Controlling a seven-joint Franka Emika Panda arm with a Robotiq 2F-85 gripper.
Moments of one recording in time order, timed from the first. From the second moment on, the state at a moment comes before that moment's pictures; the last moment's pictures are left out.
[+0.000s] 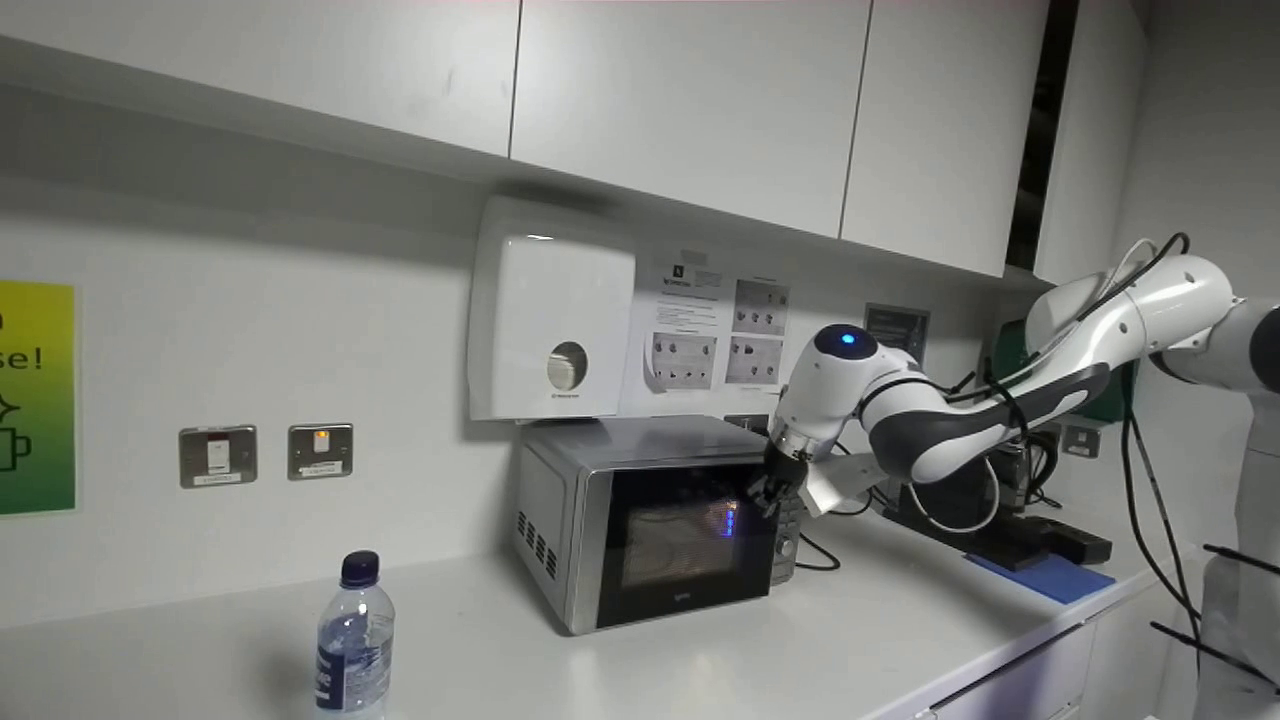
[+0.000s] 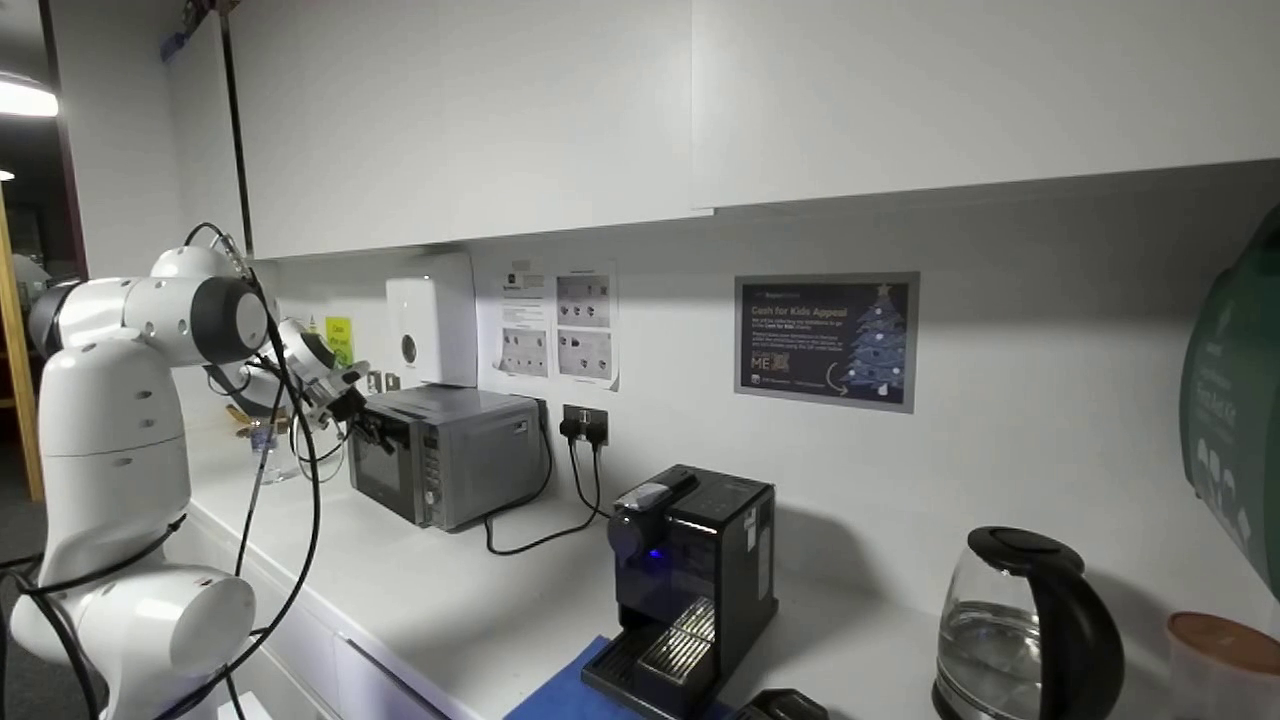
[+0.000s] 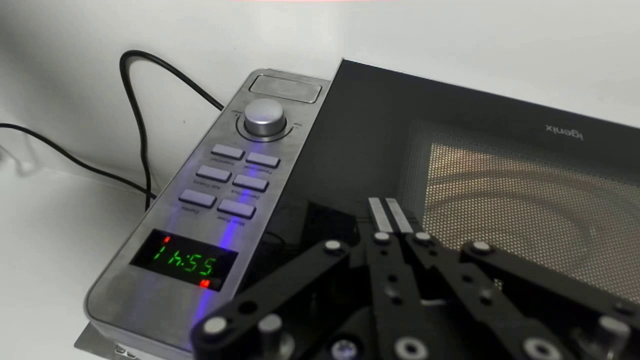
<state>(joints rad) 0.46 0.02 0.40 -2.01 -0.69 2.14 1.09</state>
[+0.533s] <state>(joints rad) 0.45 -0.01 0.40 -2.03 -0.71 2.16 1.09</state>
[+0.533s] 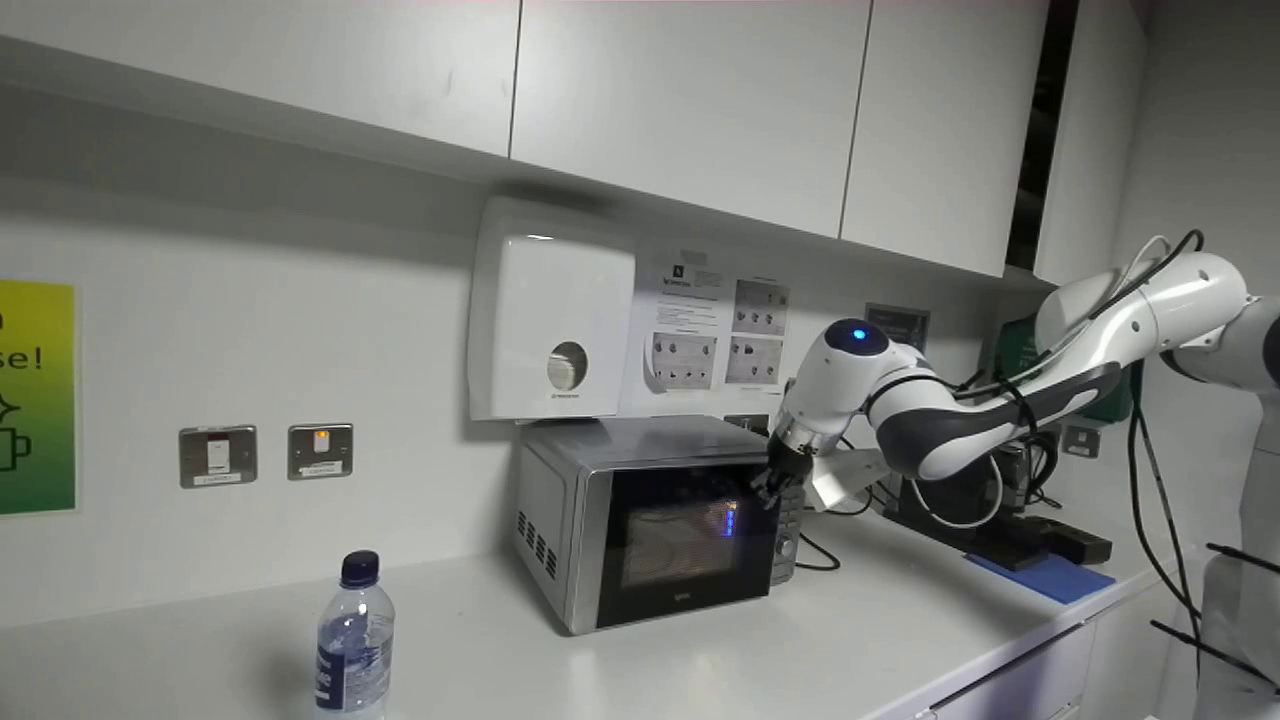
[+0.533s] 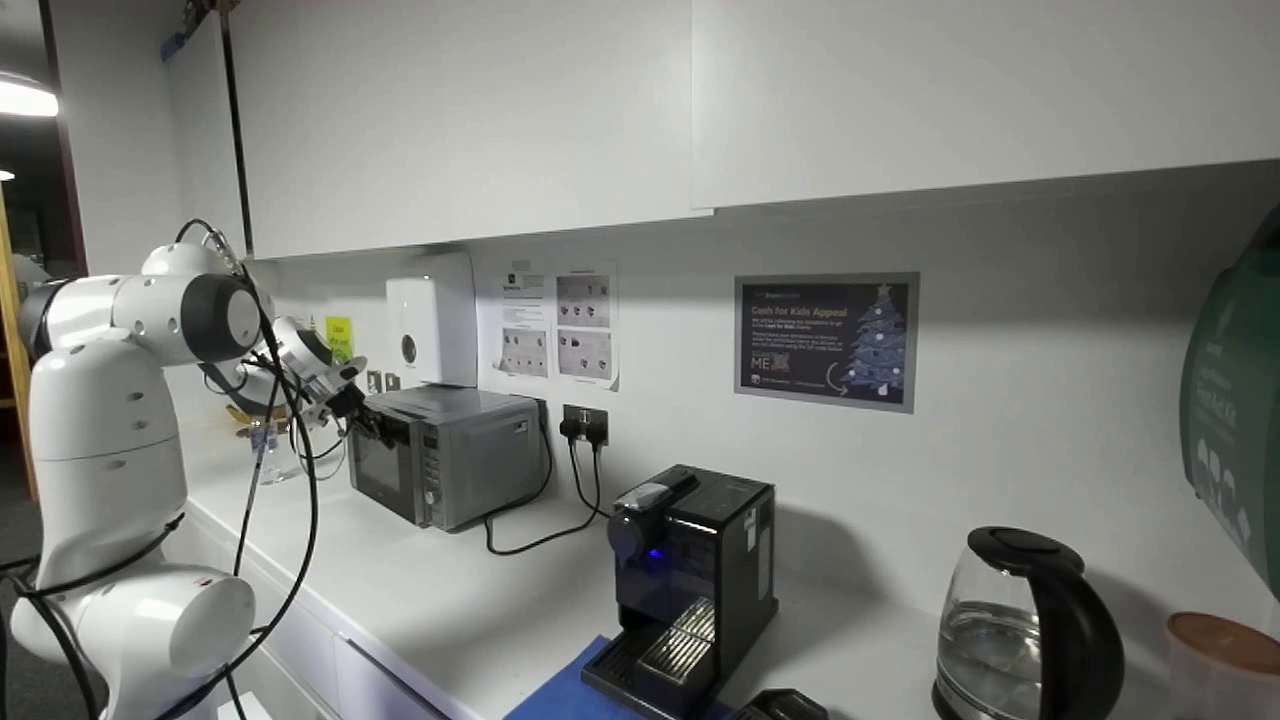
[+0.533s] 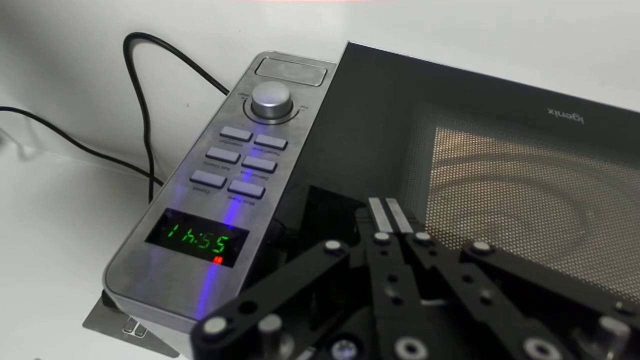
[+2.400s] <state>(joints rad) 0.41 -0.07 0.40 -2.15 -0.92 2.26 1.09</state>
